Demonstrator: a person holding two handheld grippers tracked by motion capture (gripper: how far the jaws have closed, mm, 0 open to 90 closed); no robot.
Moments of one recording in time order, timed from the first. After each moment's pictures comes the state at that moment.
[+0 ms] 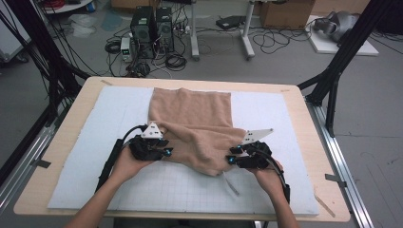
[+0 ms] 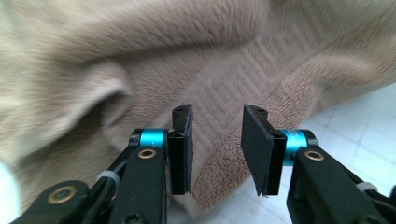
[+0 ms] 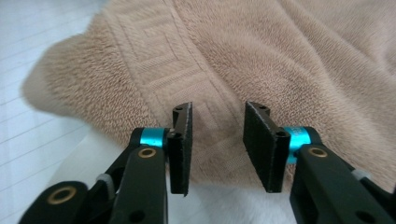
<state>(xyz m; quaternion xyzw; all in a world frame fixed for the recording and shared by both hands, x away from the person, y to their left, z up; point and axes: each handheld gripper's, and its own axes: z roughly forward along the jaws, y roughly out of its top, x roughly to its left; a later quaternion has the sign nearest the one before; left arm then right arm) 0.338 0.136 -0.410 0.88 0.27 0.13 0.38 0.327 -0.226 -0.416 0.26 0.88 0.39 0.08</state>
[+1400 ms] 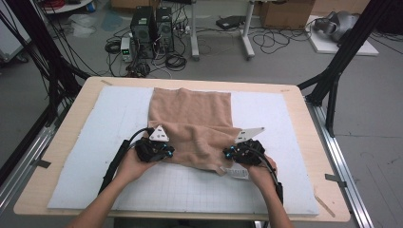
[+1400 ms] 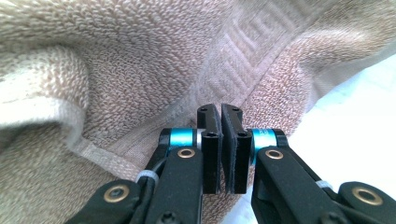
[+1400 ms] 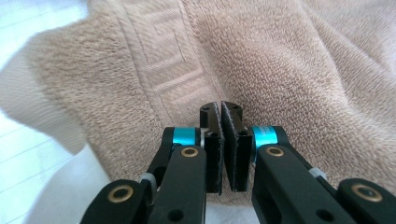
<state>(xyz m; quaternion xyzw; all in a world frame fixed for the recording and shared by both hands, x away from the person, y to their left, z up) 0.333 0.130 -0.413 0.89 0.26 0.13 0.36 0.336 -0.212 -0.422 0.25 0.88 0.38 0.10</state>
